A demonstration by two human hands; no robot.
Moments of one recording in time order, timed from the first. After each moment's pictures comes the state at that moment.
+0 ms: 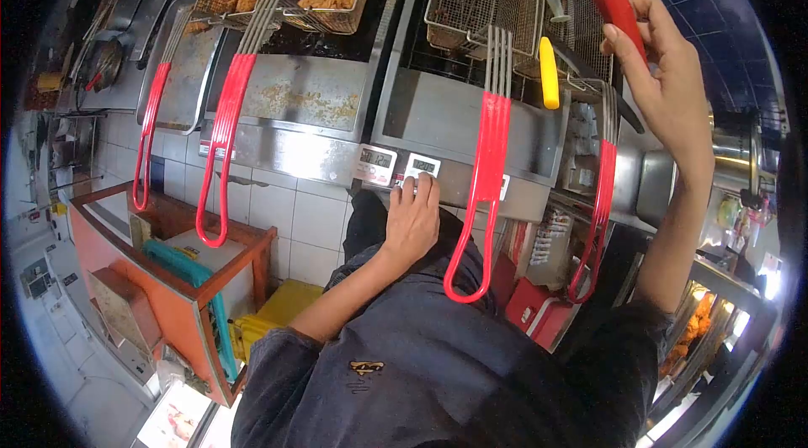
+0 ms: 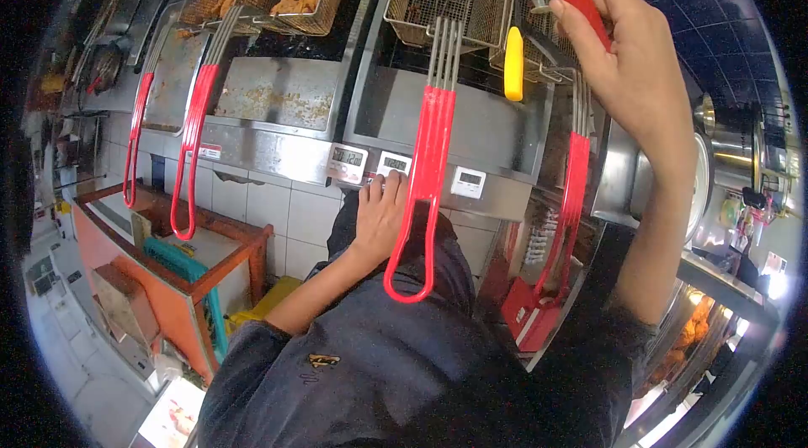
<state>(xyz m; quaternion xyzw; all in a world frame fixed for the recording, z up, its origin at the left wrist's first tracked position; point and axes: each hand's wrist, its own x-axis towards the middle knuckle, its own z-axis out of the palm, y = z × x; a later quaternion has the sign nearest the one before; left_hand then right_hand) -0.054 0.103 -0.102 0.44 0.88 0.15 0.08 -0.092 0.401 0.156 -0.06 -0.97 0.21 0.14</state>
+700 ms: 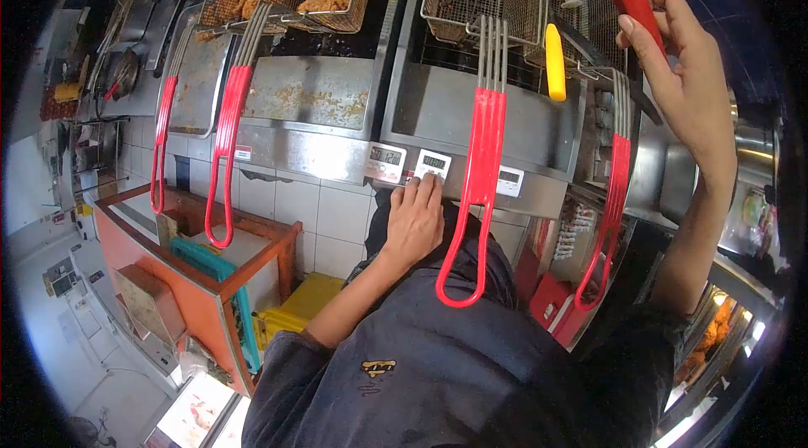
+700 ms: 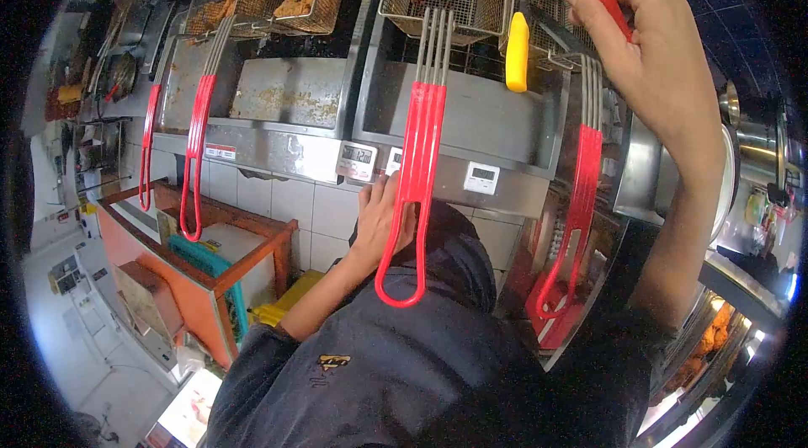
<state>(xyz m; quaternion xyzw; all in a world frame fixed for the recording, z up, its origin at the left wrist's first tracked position) -0.058 0.092 -0.095 0.44 0.88 0.17 0.07 -0.078 0.423 0.154 -0.08 -0.98 0.18 0.10</state>
